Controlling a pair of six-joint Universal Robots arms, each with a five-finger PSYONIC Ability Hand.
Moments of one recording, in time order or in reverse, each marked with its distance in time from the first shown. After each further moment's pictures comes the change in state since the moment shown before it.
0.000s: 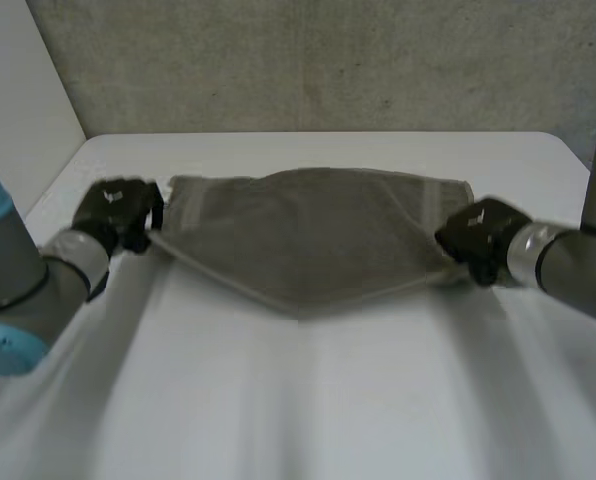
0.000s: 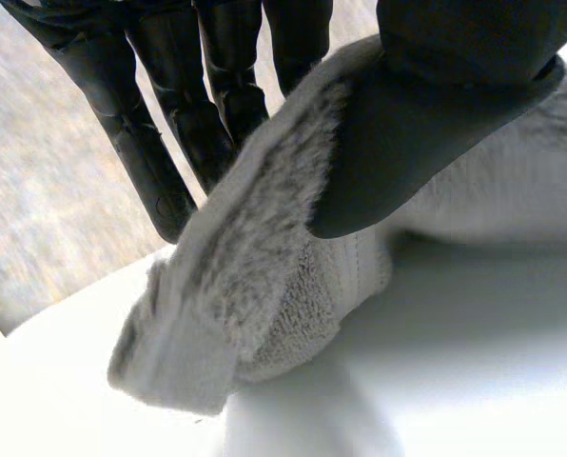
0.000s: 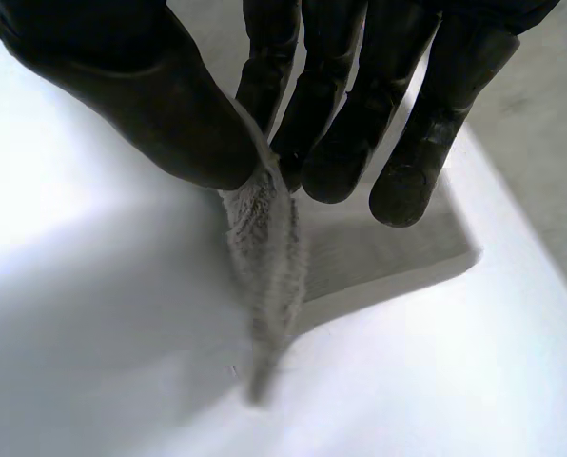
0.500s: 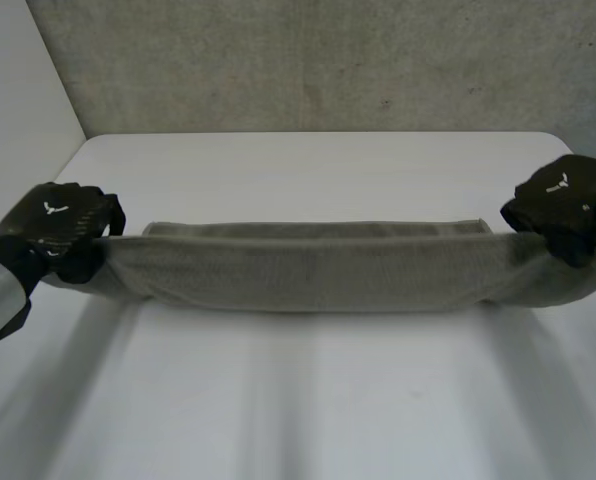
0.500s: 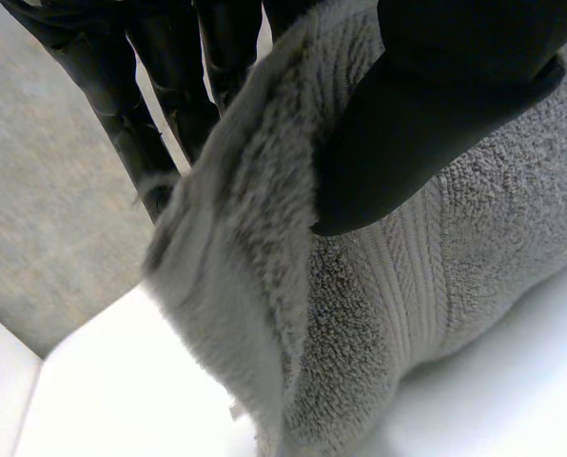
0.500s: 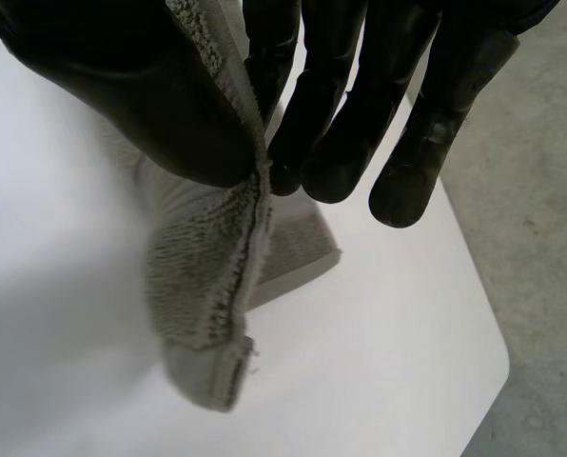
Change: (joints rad) left arm 0.185 0.458 -0.258 -0.251 0.244 0.172; right arm -0.169 -0.258 -0.043 0.289 -0.118 -0.226; left_hand 0.005 0.000 0.000 0.000 0.002; right_hand 0.000 -0.001 0.000 0.000 0.000
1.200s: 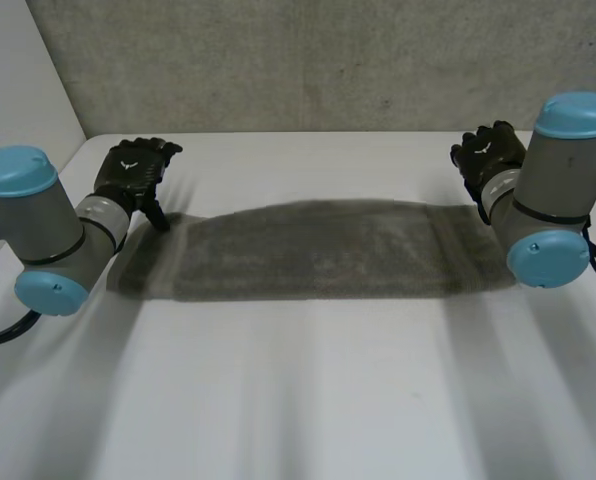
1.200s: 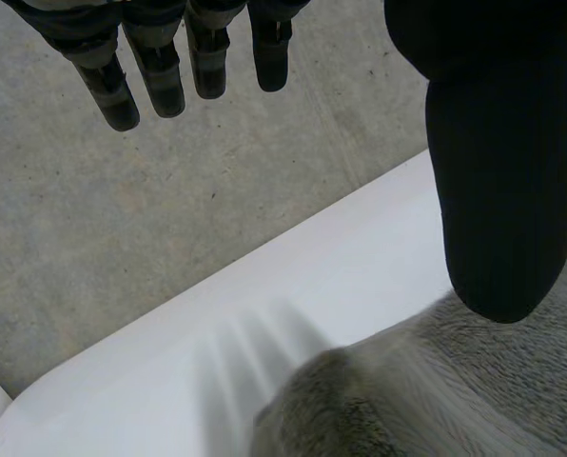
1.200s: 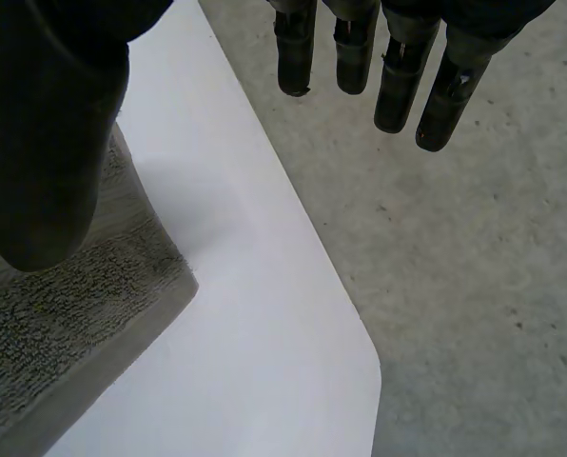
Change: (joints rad) left arm -0.202 -0.766 0.691 0.234 -0.259 -0.172; right arm 0.217 0.580 -0.385 -0.592 0.397 0.217; left_hand -1.015 -1.041 -1.041 -1.042 -0.997; right_hand -1.111 -1.097 -1.097 -1.074 -1.115
